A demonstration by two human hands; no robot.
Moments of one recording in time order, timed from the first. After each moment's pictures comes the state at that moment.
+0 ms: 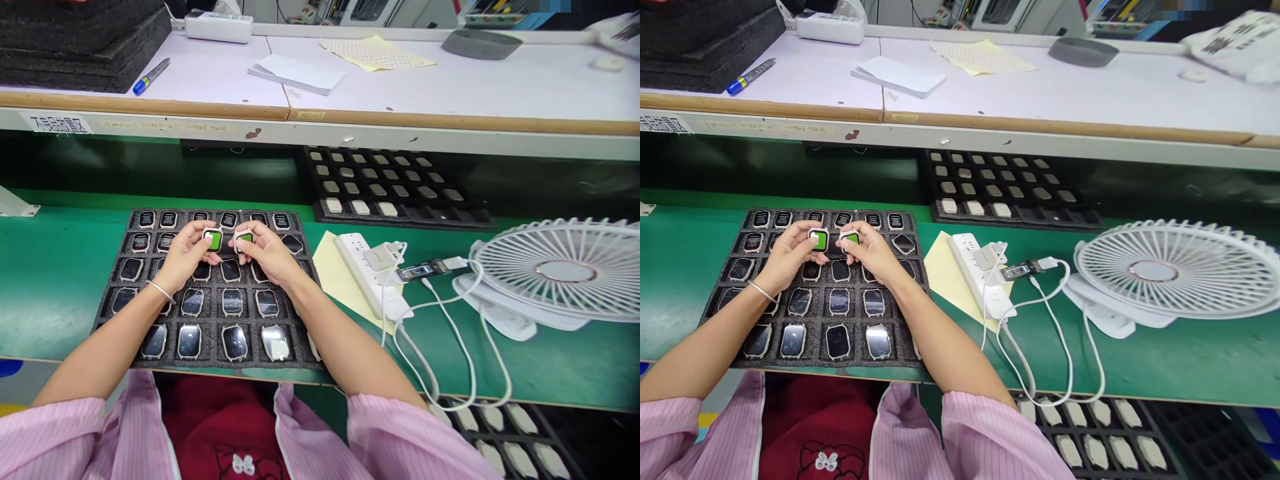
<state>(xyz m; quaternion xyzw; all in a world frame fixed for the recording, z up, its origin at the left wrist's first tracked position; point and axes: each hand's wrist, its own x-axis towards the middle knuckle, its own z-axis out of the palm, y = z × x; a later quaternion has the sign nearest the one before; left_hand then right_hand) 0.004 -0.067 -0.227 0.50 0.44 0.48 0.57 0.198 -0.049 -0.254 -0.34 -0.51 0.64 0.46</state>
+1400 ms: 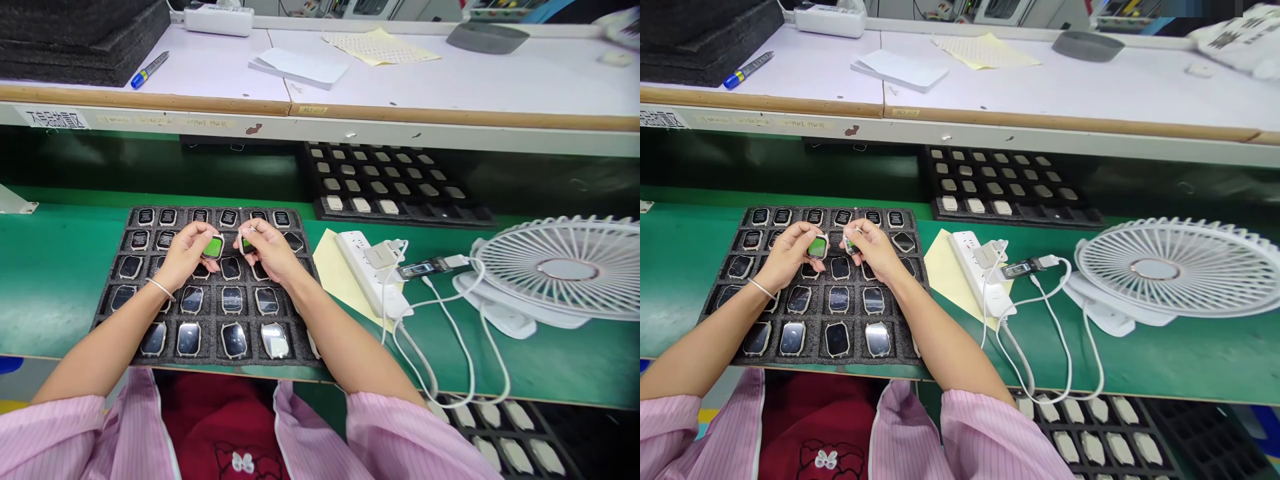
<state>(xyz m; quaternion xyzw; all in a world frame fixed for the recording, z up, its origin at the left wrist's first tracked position) 0.007 -0.067 -0.227 0.52 0.45 0.45 0.57 0.195 -0.051 -0.248 -0.39 -0.47 0.64 0.48</state>
